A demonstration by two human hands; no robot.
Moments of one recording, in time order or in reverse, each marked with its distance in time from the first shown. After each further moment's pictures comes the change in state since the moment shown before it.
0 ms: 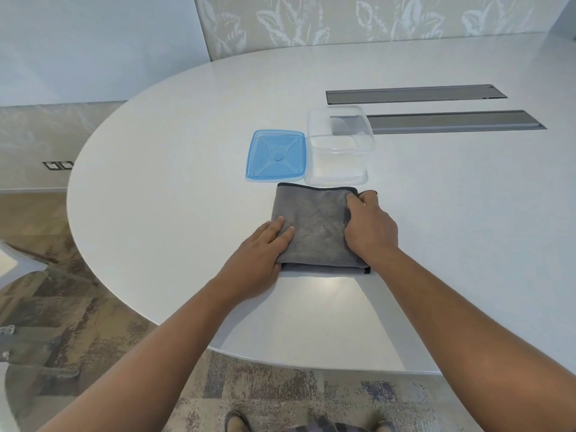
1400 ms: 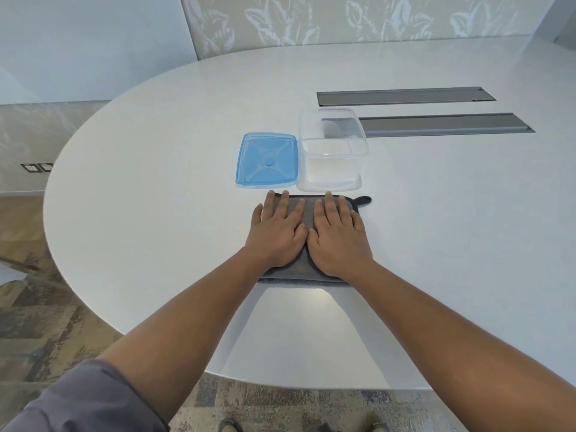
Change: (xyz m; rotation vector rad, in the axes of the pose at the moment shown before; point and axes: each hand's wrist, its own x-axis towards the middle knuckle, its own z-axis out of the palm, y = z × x) left_hand 0.095 0.014 0.011 0.084 -0.039 -0.191; right_hand -0.001 -0.026 0.033 -0.096 -0.094 -0.166
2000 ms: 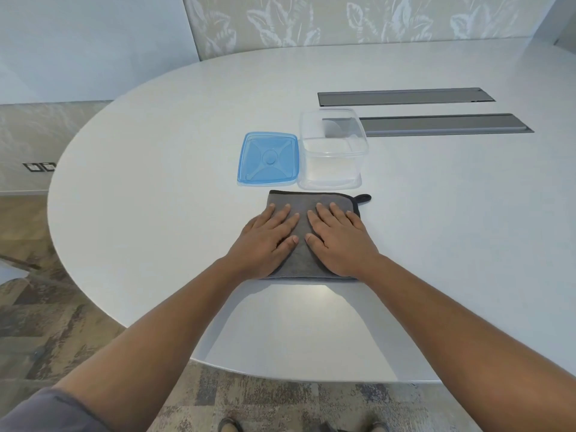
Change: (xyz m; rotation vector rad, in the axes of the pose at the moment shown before) left_hand -0.030 -0.035 0.002 -0.108 -0.015 0.189; right_hand -0.006 0.016 -0.007 0.024 -0.107 -0.205
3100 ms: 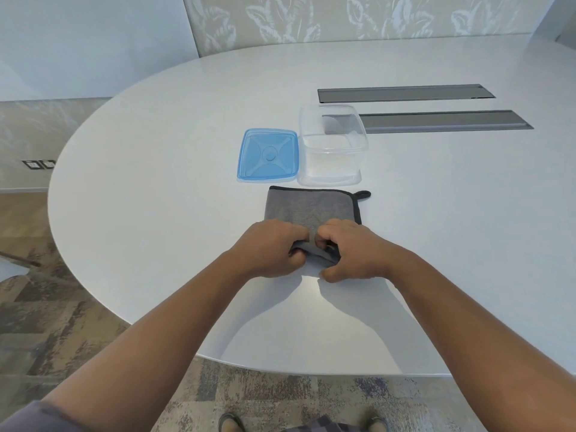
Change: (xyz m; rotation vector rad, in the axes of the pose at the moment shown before) left_hand -0.019 0.049 -0.037 0.041 0.011 0.138; right_hand -0.034 0.005 -0.043 0.247 -0.194 -0.159
